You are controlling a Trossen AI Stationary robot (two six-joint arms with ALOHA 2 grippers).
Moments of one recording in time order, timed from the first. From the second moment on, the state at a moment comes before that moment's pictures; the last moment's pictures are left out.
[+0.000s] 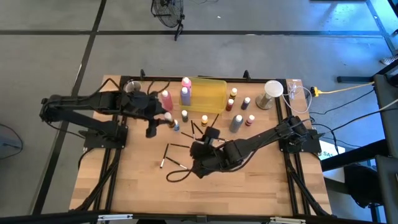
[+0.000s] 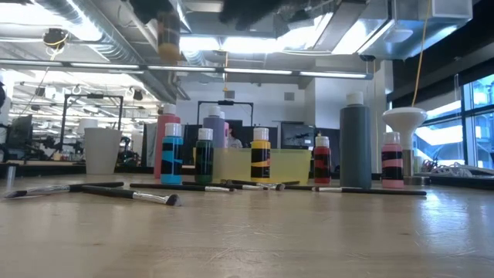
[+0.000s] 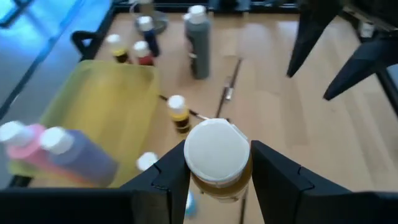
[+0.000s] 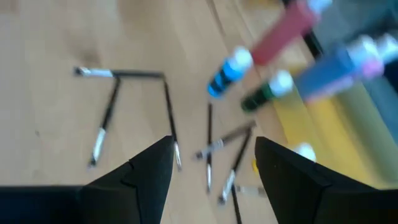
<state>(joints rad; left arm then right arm) 0.01 0.99 1.06 -0.69 -0.08 -0.02 0.43 2.04 1.93 -0.96 0.69 0.45</state>
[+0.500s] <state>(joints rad) -0.29 1.09 1.03 -0.53 -0.29 0.06 0.43 2.04 1.92 -0.72 0.71 0.21</state>
